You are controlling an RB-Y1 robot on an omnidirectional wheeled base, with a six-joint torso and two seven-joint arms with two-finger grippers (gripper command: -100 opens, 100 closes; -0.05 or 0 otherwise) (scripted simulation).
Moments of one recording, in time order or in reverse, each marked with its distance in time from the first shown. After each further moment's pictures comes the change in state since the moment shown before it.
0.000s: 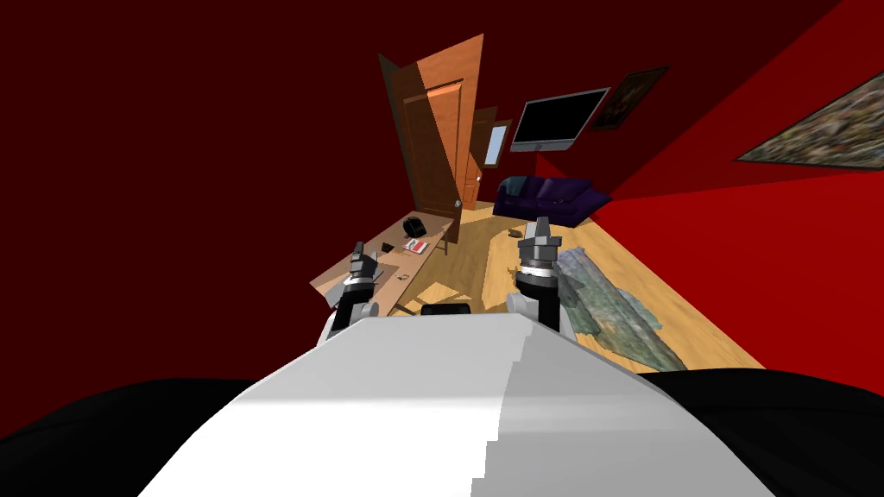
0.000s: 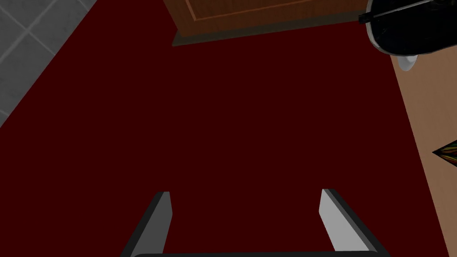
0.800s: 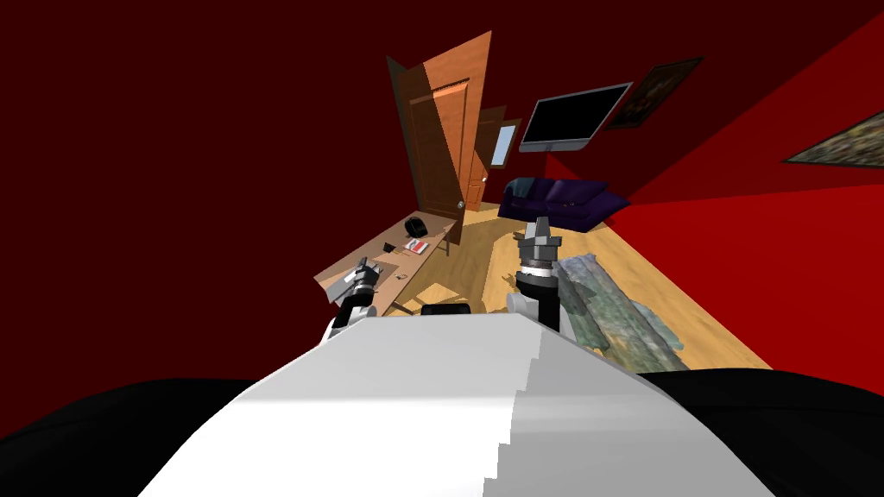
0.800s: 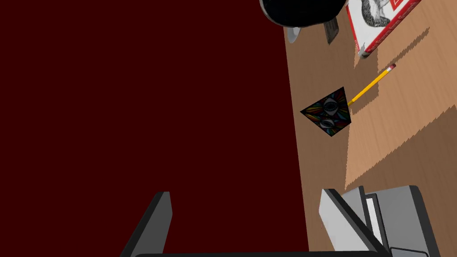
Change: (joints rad) left arm -0.002 0.000 0.062 0.152 0.114 0.200 0.095; right arm 0.000 0.000 0.000 0.000 0.000 0.000 0.000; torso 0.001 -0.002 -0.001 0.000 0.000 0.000
